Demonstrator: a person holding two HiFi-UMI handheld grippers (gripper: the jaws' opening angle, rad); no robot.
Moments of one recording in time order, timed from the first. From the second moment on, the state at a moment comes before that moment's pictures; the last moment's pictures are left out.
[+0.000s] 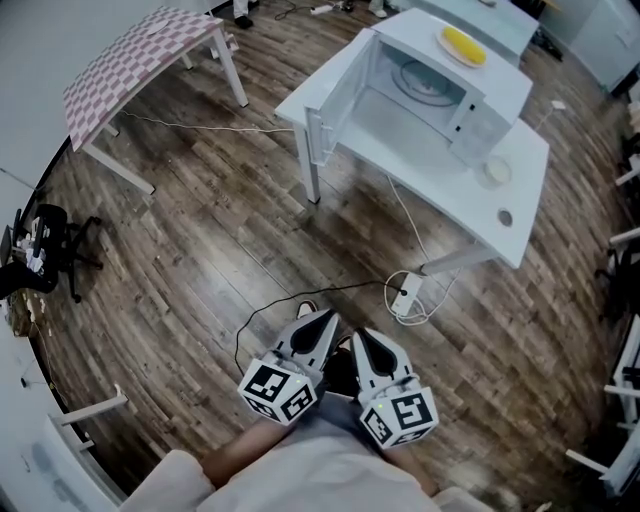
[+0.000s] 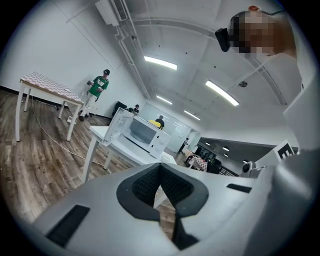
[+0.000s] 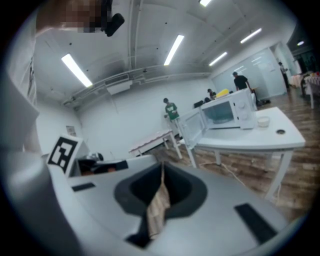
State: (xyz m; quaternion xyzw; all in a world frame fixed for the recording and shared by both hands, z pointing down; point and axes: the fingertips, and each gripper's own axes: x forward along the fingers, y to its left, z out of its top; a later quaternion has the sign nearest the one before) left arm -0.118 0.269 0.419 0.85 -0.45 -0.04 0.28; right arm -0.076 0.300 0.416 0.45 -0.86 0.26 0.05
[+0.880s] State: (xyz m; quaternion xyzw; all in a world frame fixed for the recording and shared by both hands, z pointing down) left arm -0.171 0.183 0.394 0.84 -0.46 -0.06 0.28; right arm -0.142 0.226 0.386 0.41 -0.88 0.22 0.07
